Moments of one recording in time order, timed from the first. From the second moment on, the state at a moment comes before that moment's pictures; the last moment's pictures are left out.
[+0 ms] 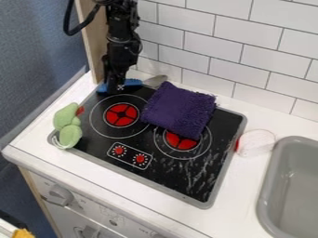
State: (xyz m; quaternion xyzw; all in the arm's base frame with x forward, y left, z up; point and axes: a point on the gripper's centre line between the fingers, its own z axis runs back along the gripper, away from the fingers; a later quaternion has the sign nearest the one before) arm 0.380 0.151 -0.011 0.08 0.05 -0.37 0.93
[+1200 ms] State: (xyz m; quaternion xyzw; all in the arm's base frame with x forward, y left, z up) arm 0.311 0.193 0.076 0.13 0.03 -0.41 0.90
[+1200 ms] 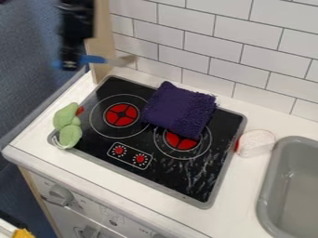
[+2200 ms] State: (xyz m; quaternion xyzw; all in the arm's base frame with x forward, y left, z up) arm 0.225 0.231 0.046 0.09 0.15 -0.39 0.90
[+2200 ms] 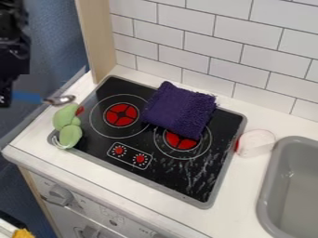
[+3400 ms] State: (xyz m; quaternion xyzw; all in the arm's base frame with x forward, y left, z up) arm 0.228 0.164 0.023 0.08 0.18 -0.43 0.88
